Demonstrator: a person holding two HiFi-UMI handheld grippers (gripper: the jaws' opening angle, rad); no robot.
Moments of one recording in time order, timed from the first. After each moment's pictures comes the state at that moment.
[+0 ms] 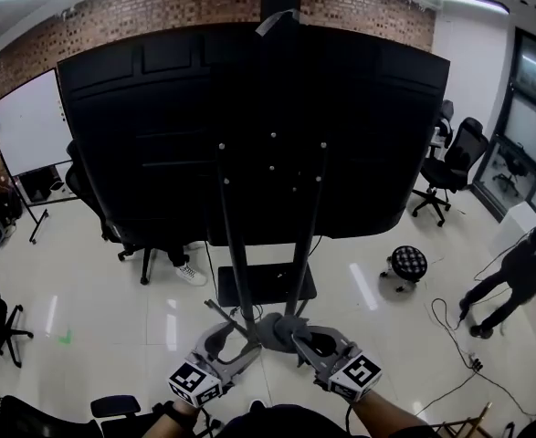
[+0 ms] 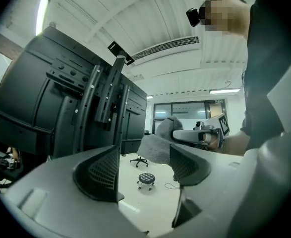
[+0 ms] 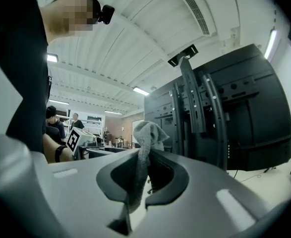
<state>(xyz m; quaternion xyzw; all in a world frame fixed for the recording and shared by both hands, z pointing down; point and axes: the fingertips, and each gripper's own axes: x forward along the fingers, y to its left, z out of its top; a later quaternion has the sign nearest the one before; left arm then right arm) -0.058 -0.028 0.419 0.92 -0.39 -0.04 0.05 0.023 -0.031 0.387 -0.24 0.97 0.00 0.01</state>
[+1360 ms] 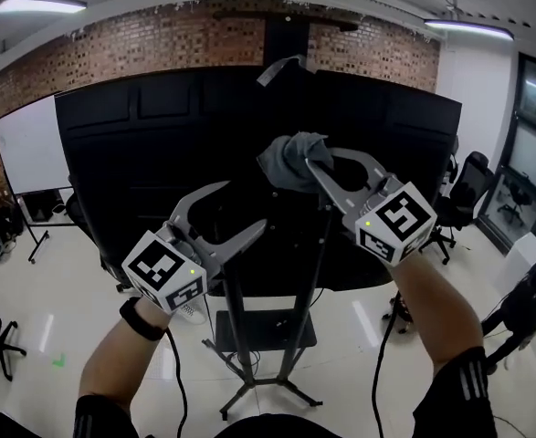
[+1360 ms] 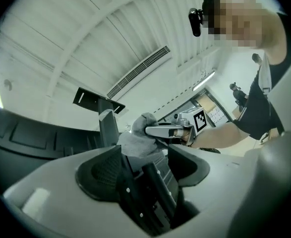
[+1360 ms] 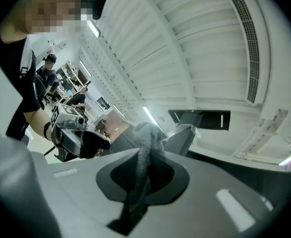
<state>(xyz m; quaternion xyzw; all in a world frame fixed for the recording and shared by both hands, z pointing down) -0.064 -0.213 0.066 0.89 -0.37 -0.08 -0.24 0.000 -0.260 0.011 -0.25 0.90 0.35 0.04</state>
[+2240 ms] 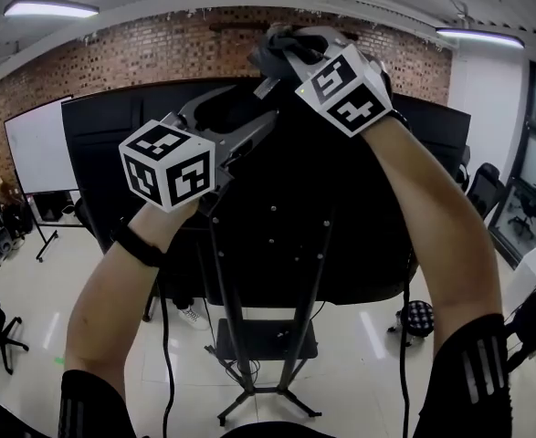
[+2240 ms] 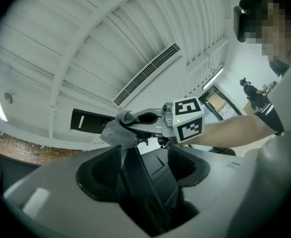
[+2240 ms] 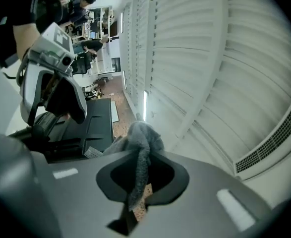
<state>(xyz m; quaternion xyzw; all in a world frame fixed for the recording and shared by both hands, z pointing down) -0.056 -0.274 -0.072 0.87 -0.41 -0.09 -0.27 -0.052 -0.337 -0.158 -0.36 0.72 0.58 -0.08</state>
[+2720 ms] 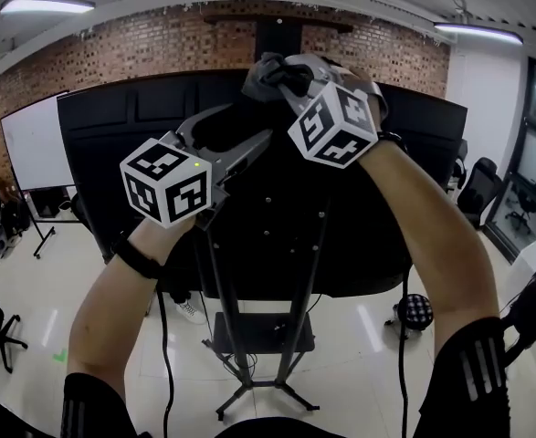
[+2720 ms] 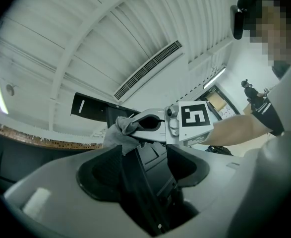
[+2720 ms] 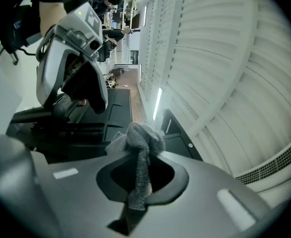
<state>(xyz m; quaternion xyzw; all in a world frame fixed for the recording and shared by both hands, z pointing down) -0.055 -0.282 -0.034 0.88 -0.41 -0.08 -0.24 -0.059 -0.347 -0.094 -0.34 0.67 0.64 -0.16</state>
